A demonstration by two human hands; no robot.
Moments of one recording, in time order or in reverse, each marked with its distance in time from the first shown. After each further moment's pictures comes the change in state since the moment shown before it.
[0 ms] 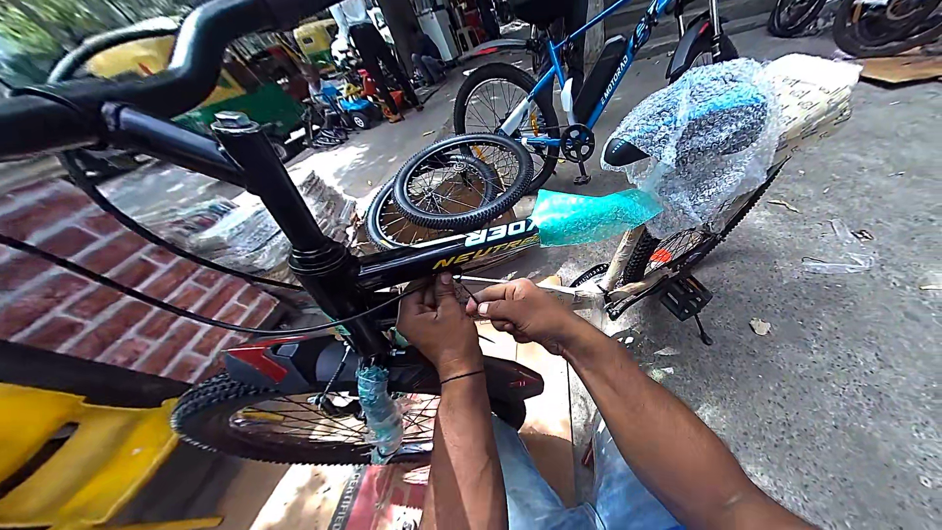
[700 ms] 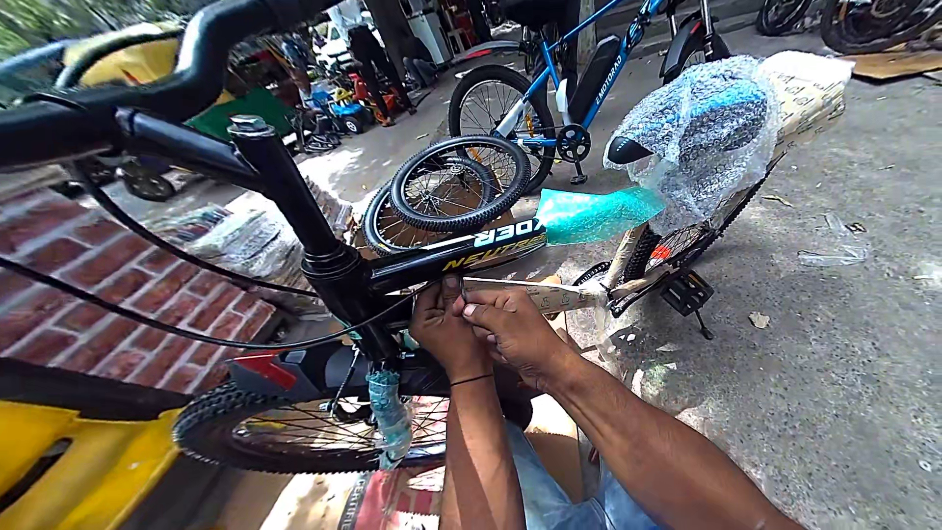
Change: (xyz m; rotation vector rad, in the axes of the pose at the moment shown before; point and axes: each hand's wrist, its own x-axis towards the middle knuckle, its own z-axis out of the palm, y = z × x) left_hand -0.005 0.003 -0.007 -0.251 -0.039 -0.085; right_hand -0.010 -0.003 0.062 0.163 0.226 -0.114
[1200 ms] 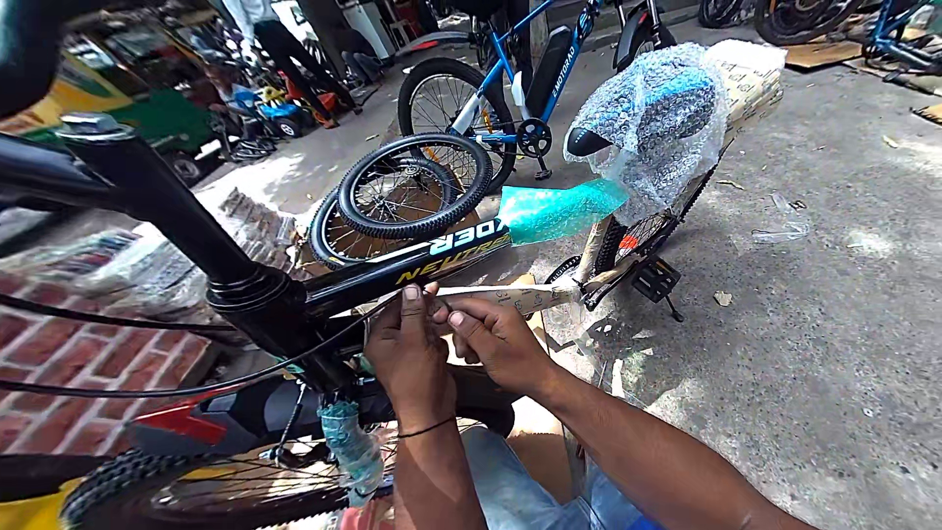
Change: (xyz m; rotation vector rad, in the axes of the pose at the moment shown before) left_hand -0.006 0.029 -0.014 0.084 -0.244 -0.314; right_hand -0.003 0.031 -0.024 -0.271 0.159 -0.355
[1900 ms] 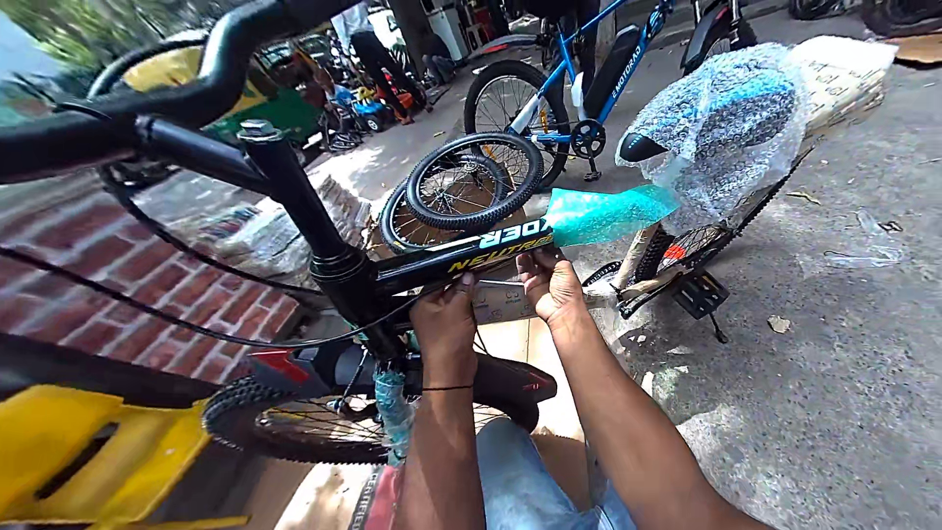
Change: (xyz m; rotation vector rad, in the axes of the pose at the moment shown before) left_hand 0.027 0.008 0.001 0.086 0.012 0.002; right_hand 0.089 0.033 -0.027 1.227 0.509 0.293
